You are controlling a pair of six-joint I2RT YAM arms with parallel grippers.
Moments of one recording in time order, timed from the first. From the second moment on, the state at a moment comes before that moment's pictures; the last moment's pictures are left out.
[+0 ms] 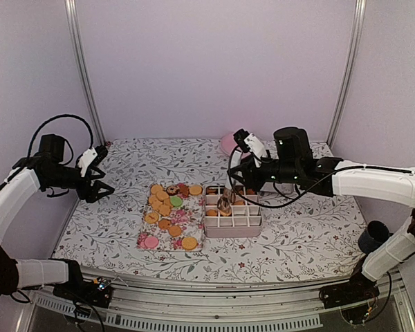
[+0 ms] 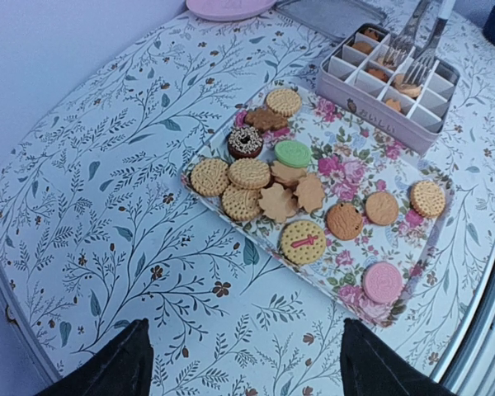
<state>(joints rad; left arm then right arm) 0.08 1.07 0.92 -0.76 0.63 0.76 0.81 1.48 1.06 0.01 -0.16 -0.06</state>
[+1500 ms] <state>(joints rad) 0.09 1.07 0.92 -0.76 0.63 0.75 1.03 1.49 1.14 0.13 -0.11 -0.04</state>
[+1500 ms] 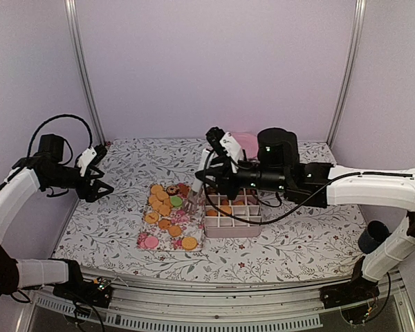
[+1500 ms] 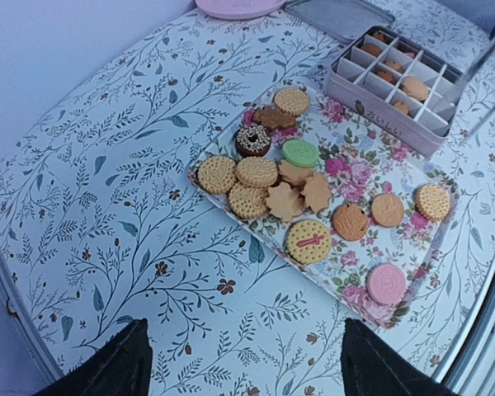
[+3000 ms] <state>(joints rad) 0.13 1.07 0.91 -0.75 0.63 0.75 1.12 1.93 1.35 0.22 -0.04 -0.02</state>
